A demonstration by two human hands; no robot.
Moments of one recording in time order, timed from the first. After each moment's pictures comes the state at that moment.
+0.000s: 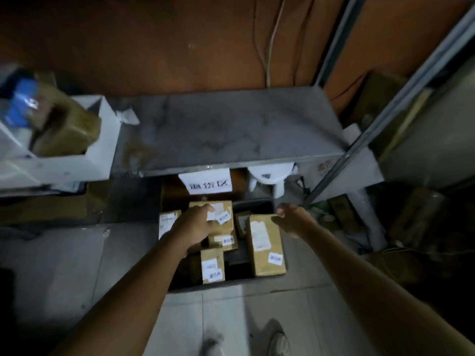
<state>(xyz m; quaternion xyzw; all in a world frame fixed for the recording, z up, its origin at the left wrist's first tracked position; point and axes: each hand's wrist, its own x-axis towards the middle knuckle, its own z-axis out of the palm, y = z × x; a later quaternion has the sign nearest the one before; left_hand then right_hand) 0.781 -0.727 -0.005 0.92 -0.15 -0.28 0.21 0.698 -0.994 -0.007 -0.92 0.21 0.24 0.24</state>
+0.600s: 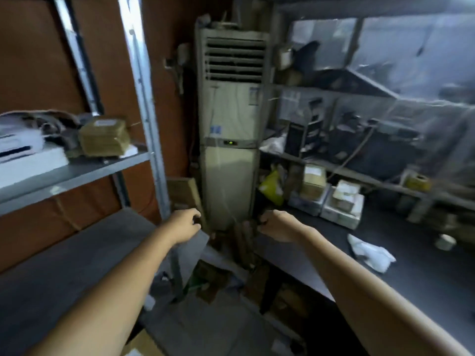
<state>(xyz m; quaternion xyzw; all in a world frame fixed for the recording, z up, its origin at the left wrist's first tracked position) 0.603 -1.078 0.340 0.79 -0.56 -0.19 0.13 0.336 -1.191 0.344 -0.88 0.46 0.01 0.14</state>
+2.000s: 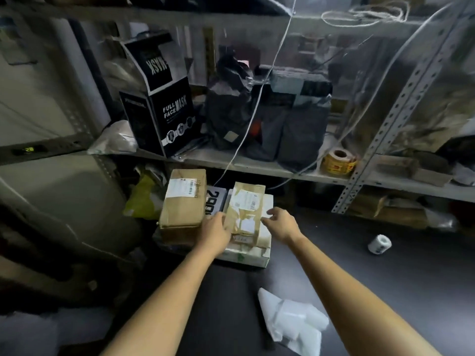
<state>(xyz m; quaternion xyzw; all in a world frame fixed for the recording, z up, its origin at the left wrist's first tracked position) 0.179 -1.684 0.186 0.69 -0.64 -0.28 0.17 -0.015 -1.700 0.186 -0.56 0.73 -0.19 0.34</state>
